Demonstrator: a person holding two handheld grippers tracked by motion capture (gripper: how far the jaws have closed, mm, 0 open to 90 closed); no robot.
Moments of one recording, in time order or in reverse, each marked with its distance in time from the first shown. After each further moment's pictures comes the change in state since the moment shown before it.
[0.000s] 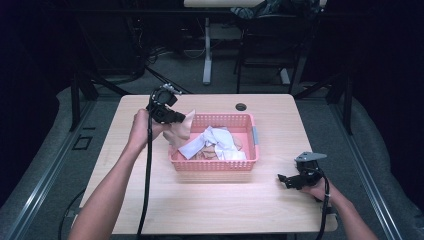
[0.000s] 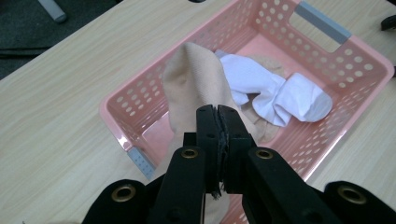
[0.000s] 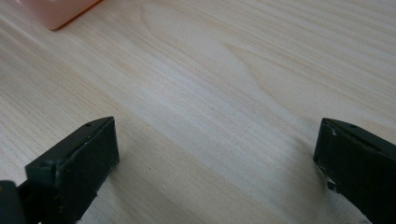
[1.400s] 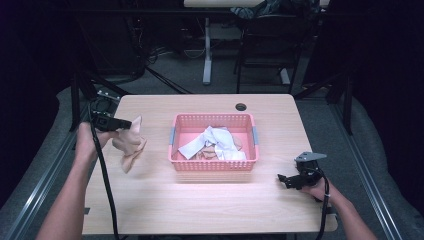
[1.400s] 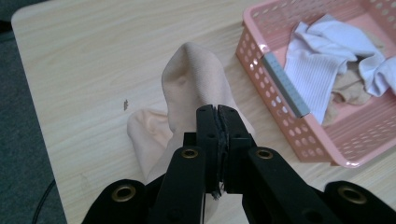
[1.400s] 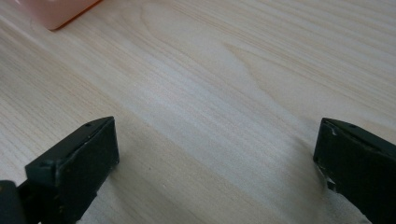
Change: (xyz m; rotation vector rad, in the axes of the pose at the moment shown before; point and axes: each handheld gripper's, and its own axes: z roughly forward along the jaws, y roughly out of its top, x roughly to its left) left arm 0.098 -0.110 -0.053 0.034 0.135 -0.302; right arm 0.000 0.000 0.000 0.001 -0.002 0.001
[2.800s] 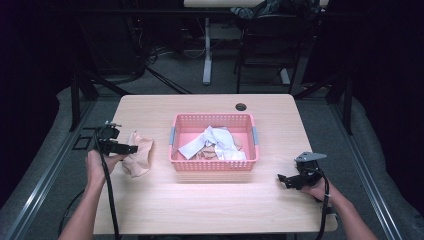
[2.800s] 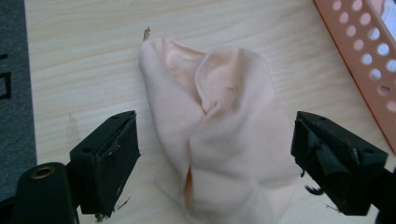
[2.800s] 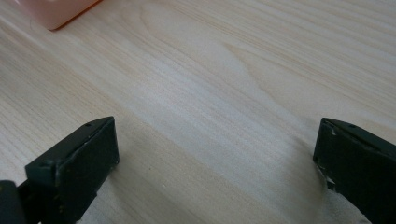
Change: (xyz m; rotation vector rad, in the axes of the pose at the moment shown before) left arm 0.007 -0.077 0.053 0.003 0.135 -0.114; right arm 0.000 0.000 0.000 0.001 -0.001 0.002
